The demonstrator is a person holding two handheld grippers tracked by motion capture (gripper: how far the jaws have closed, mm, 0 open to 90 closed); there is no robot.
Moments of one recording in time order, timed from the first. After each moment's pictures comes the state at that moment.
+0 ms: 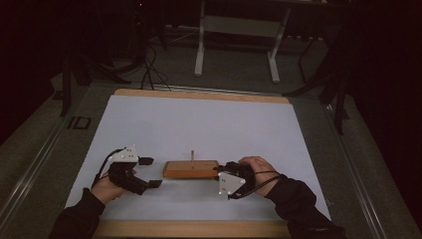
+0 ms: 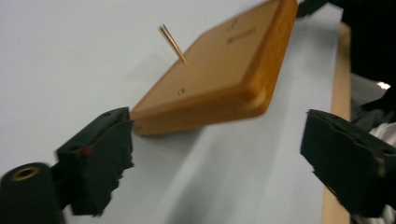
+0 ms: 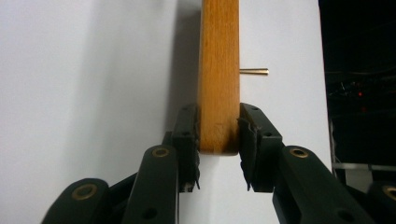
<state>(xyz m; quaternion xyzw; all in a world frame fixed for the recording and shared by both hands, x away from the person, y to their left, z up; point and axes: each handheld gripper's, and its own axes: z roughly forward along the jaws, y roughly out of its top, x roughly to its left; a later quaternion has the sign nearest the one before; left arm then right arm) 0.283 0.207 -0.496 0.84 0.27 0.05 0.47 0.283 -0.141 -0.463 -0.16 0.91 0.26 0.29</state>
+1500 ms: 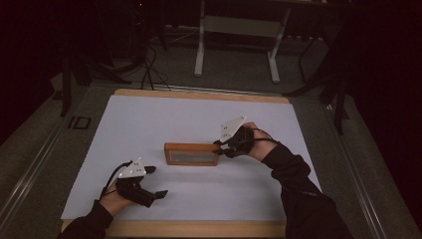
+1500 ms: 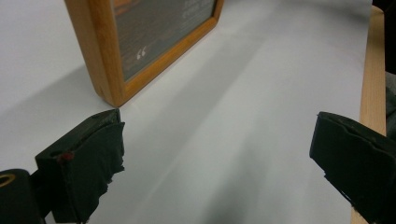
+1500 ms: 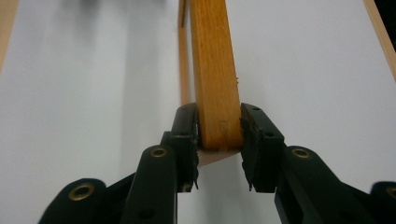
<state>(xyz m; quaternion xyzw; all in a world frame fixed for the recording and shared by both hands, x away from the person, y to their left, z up) 0.266 0.193 -0.526 0.83 0.28 0.09 0.47 0.389 -0.138 -0.428 -0.02 0.94 0.31 0.10</state>
